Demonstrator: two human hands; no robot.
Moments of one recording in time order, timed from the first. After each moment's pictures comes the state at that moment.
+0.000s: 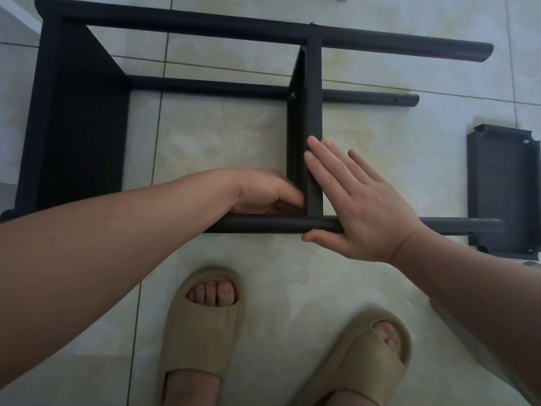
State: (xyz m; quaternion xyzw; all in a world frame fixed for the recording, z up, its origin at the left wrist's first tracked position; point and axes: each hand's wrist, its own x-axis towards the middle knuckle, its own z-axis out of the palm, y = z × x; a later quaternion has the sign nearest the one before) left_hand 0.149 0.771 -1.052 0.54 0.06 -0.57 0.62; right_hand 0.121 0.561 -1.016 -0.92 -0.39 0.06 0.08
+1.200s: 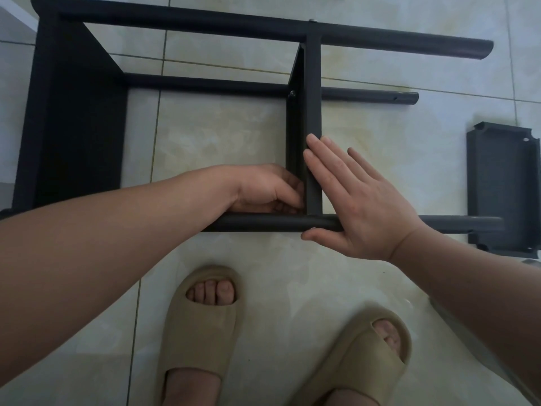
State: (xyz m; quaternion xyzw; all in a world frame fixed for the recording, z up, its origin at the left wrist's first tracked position) left_hand 0.149 0.768 -1.050 0.55 0.04 -0.53 0.64; right_hand 0.120 0.563 -1.013 -0.92 -0.38 0.07 0.08
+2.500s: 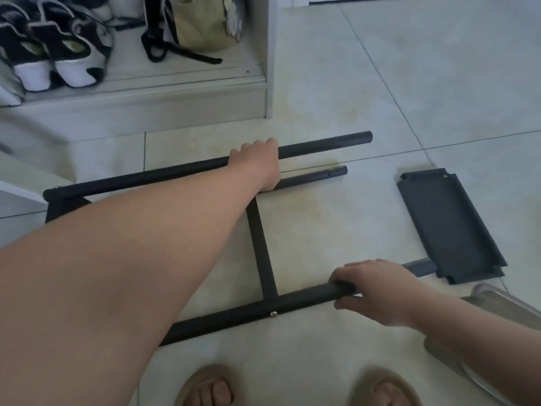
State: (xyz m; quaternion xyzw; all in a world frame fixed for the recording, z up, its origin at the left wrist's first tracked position) left_hand 0.304 0.687 -0.963 0.98 -0.11 -0.18 0.06; right_hand 0.105 0.483 -0.977 -0.93 -0.17 0.31 0.06
